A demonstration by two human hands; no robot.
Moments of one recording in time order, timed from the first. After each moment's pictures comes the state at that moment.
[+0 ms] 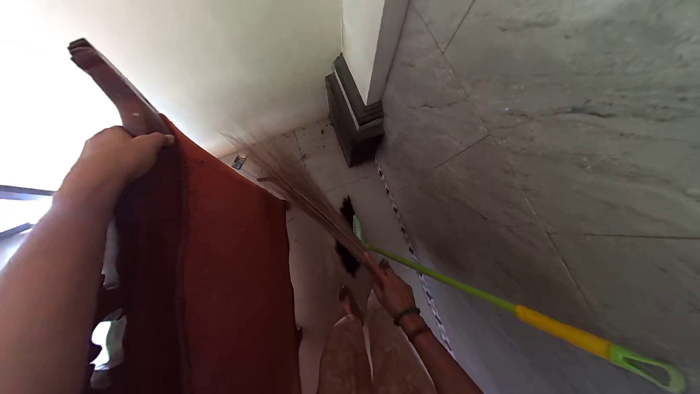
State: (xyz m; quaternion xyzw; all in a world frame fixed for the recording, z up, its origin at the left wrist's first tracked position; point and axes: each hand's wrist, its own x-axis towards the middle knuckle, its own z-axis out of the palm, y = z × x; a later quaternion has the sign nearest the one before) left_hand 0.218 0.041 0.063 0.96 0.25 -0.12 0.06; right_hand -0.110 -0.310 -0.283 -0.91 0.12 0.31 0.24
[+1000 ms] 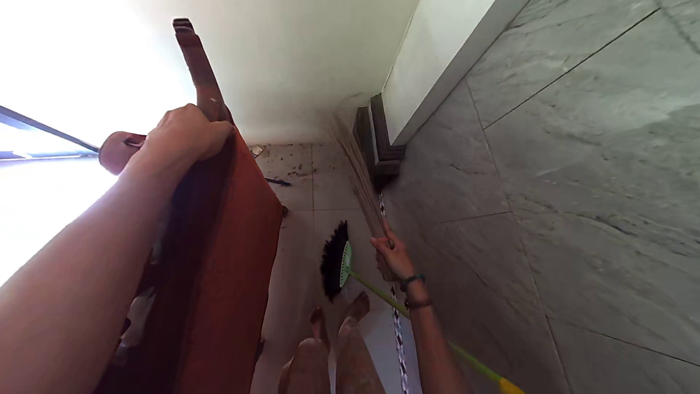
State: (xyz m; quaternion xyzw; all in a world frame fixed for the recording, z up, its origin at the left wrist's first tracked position) left_hand 0.222 0.045 0.069 0.96 0.24 -0.15 0.10; right_hand 0.068 -0.330 -0.220 -0.76 0.22 0.24 0.57
